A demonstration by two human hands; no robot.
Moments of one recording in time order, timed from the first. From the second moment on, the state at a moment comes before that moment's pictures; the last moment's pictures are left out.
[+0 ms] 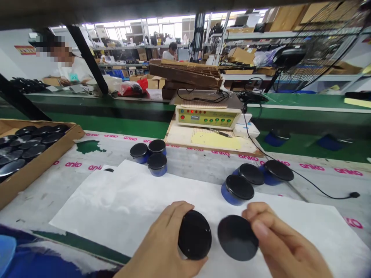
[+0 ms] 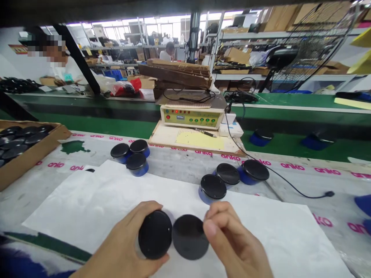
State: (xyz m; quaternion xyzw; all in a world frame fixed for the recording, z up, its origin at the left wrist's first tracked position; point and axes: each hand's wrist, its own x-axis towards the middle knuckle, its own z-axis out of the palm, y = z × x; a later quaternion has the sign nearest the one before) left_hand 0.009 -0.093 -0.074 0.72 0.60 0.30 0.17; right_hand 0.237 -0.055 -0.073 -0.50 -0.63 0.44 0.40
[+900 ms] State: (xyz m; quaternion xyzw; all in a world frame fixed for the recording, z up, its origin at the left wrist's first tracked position) left_hand 0.021 -0.111 -0.105 0.53 0.64 0.40 0.40; right_hand 0.167 -0.068 -0.090 -0.50 -0.60 0.44 0.44
